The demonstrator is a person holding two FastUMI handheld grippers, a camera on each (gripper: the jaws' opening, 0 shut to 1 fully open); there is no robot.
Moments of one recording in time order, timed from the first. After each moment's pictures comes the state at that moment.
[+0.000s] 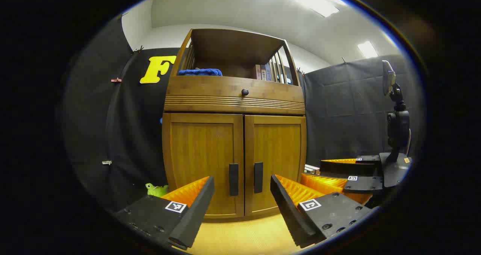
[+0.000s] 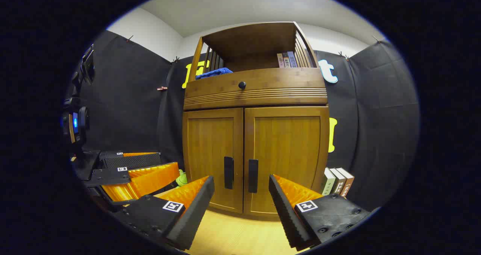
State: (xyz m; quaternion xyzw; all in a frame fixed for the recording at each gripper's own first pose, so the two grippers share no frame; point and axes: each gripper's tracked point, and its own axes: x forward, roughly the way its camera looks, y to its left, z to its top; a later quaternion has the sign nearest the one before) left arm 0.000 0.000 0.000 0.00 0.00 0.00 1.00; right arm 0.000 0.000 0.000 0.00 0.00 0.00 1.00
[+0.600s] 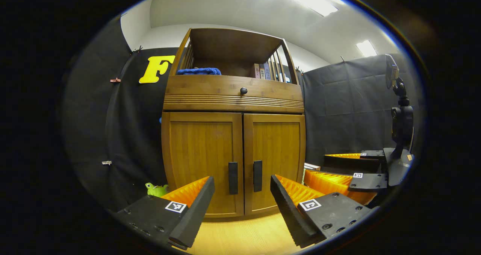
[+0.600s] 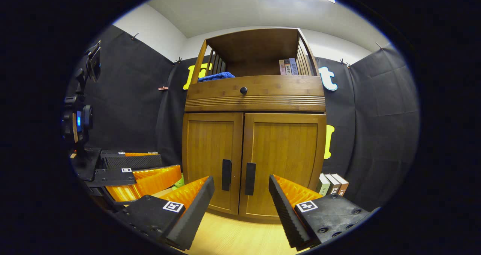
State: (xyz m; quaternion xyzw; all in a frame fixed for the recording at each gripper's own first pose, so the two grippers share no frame) left arm -0.002 -0.004 -0.004 0.00 0.00 0.00 1.00; right arm -0.005 -0.001 0.003 -0.02 -0.01 -0.01 1.00
